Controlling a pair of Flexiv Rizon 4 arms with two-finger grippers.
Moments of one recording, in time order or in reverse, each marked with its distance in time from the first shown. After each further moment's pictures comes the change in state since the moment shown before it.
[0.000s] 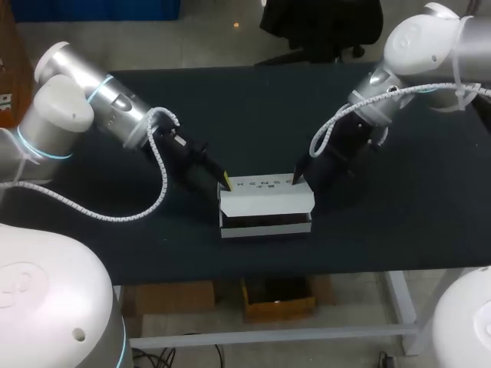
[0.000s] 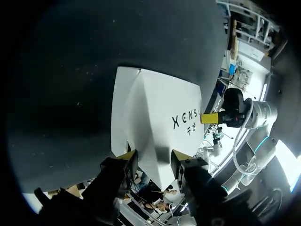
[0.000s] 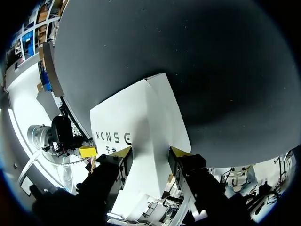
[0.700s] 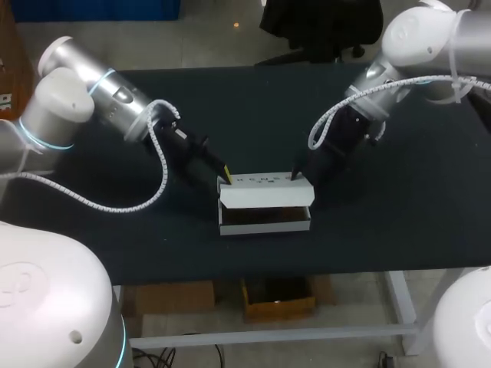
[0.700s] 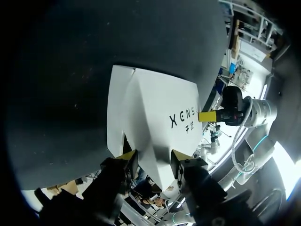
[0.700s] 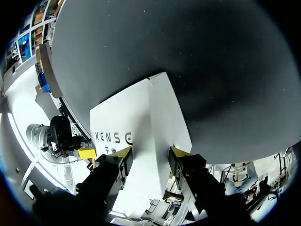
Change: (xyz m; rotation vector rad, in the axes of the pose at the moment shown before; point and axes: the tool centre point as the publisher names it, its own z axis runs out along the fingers) left arm 0.010 -0.003 -0.007 -0.048 0.011 -0.024; right arm 0.008 0.003 -0.005 0.032 -0.009 0.029
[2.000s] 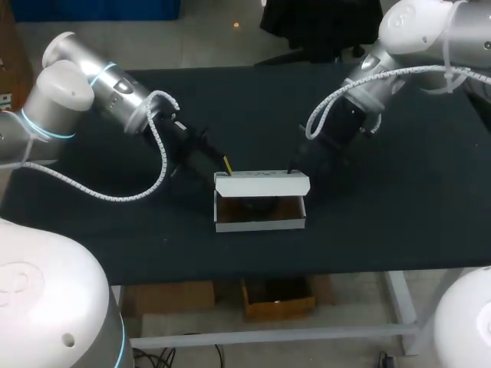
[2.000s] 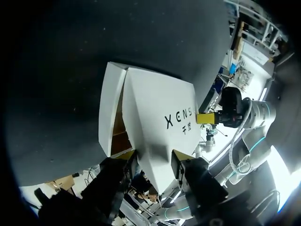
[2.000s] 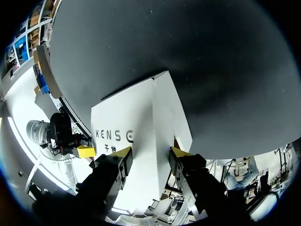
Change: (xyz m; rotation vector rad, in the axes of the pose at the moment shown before) left arm 0.011 -0.008 -0.012 -0.056 0.022 -0.051; right arm 0.014 0.002 -0.006 0.043 -0.002 0.029
